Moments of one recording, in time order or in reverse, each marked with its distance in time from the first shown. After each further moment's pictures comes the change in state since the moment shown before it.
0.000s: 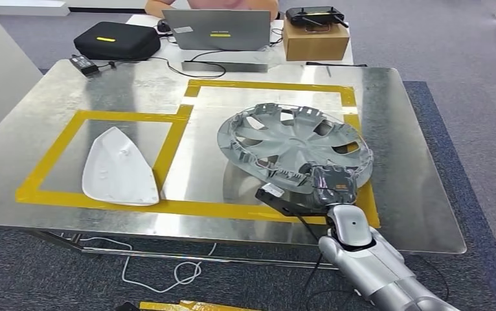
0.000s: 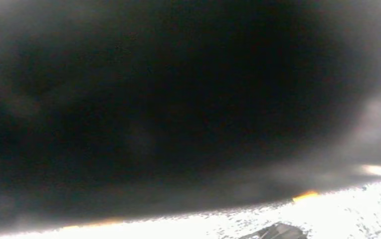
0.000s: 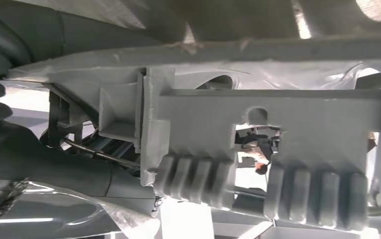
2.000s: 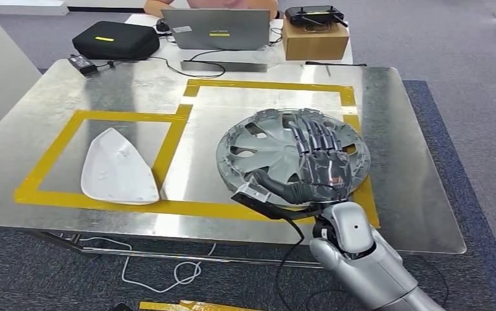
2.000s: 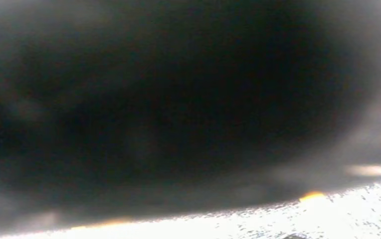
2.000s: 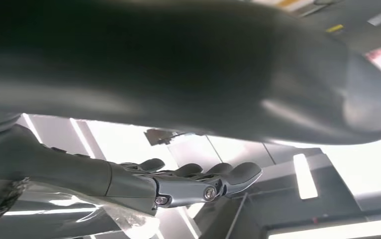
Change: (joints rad) left arm 0.009 0.014 0.021 0.000 0.000 0.019 0.011; right arm 0.062 0.000 0.063 -0.413 0.016 -0.055 -0.103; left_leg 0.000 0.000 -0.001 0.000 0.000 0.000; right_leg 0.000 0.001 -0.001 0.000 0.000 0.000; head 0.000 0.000
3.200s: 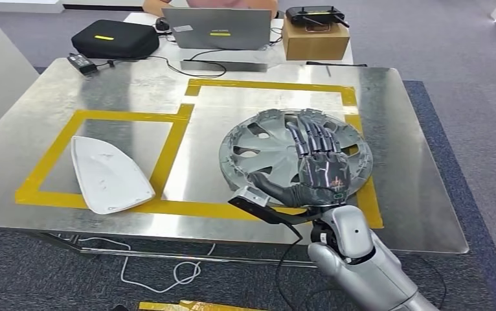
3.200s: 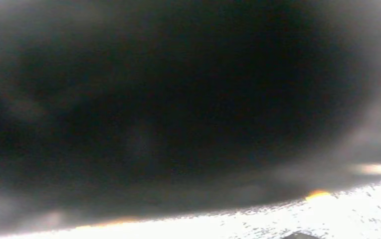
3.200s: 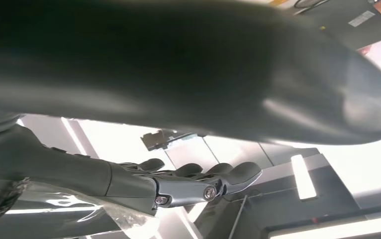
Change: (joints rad) left arm 0.006 0.006 0.000 0.005 0.001 -0.016 0.000; right arm 0.025 -0.002 0.017 -0.053 -0.034 0.006 0.003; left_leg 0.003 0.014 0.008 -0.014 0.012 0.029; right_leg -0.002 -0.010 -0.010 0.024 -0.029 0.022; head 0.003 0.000
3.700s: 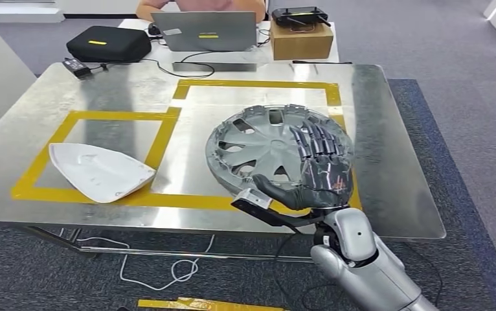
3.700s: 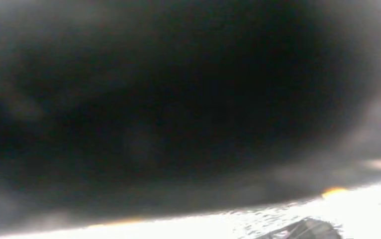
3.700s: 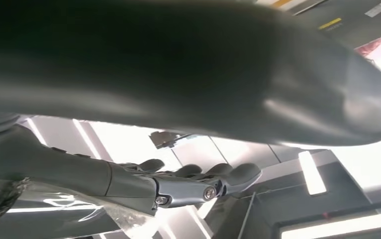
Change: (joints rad) left arm 0.008 0.002 0.000 0.011 0.000 -0.001 0.004; right arm 0.006 -0.006 0.009 -0.001 -0.004 0.005 0.002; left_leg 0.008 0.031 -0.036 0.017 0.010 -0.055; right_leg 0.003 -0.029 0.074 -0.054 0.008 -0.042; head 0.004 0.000
